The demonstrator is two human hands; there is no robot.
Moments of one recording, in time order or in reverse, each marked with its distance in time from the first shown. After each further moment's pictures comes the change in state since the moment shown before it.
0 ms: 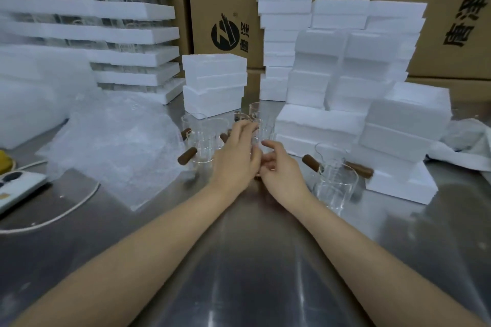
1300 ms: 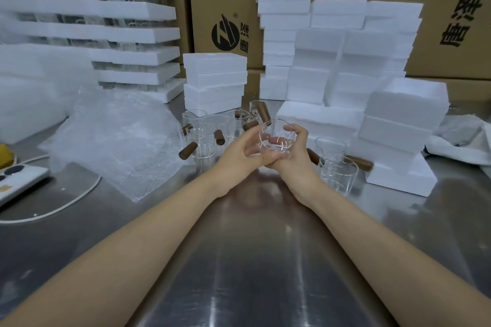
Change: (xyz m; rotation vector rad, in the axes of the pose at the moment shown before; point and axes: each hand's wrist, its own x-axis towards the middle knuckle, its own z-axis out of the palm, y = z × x) left_hand -0.013 0.013 -0.020 -1.035 -0.329 -0.242; right_hand 0.002 0.012 -0.011 0.492 0.001 -0.013
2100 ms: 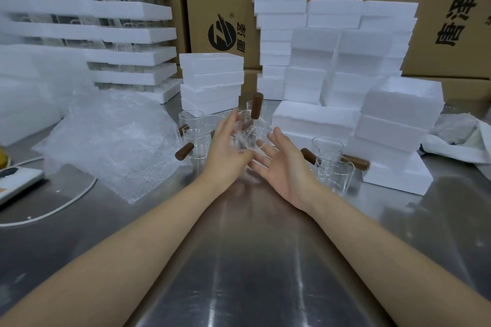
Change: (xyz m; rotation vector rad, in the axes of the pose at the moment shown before) left_hand 0.008 -0.010 -0.007 0.213 0.341 0.141; right_hand -0.002 -0.009 0.006 0.662 -0.193 0.243
